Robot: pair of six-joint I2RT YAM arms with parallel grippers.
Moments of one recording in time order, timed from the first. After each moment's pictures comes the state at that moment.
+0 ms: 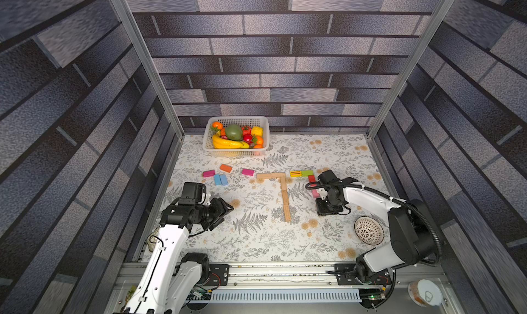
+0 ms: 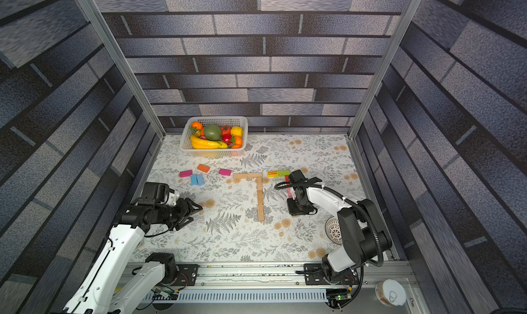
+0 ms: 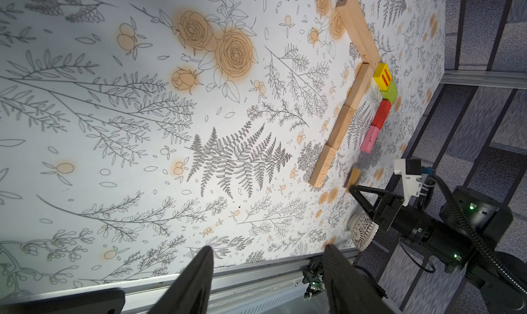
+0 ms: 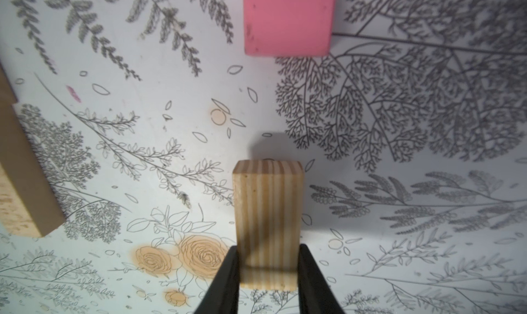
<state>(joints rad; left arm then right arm) -0.06 0.81 0.75 -1.02 0.54 -0.75 0.42 1.53 0.87 -0.82 -0.10 0.25</state>
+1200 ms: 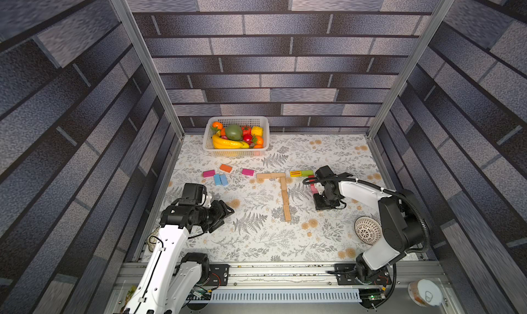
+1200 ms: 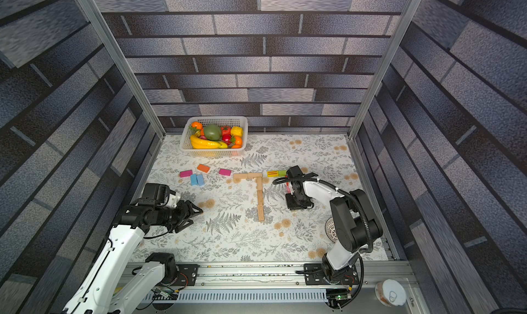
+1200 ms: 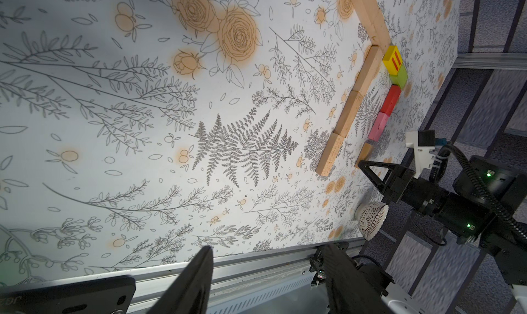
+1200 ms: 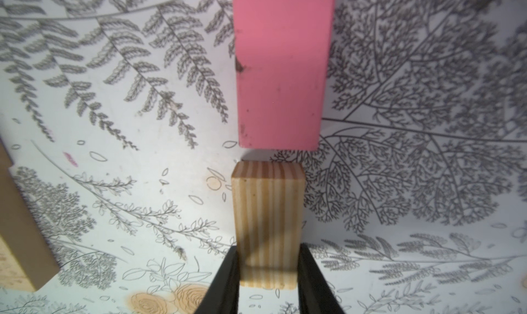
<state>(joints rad) -0.06 0.81 0.75 -1.07 0.55 -0.71 0.41 1.64 0.95 -0.77 -0.08 0.23</state>
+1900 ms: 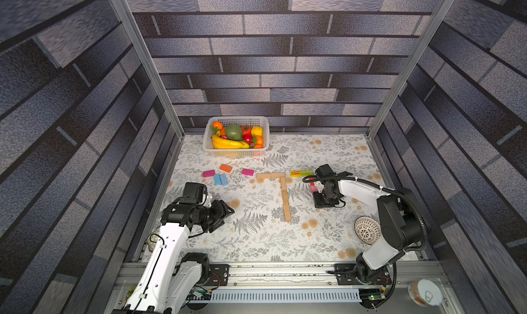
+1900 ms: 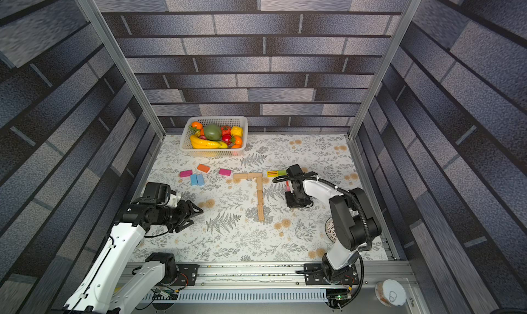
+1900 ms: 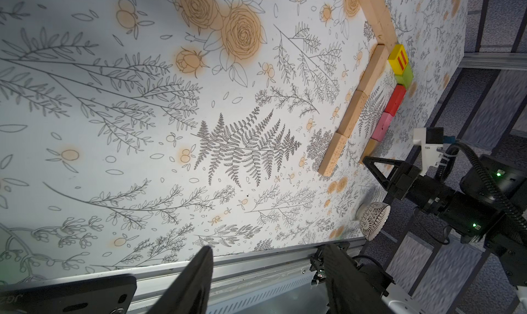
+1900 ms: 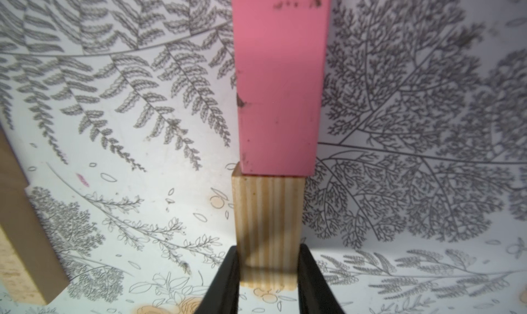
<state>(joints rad) -0.06 0.84 0.75 -1.07 0.55 -0.71 0.40 1.65 0.96 -0.75 -0.08 0.24</state>
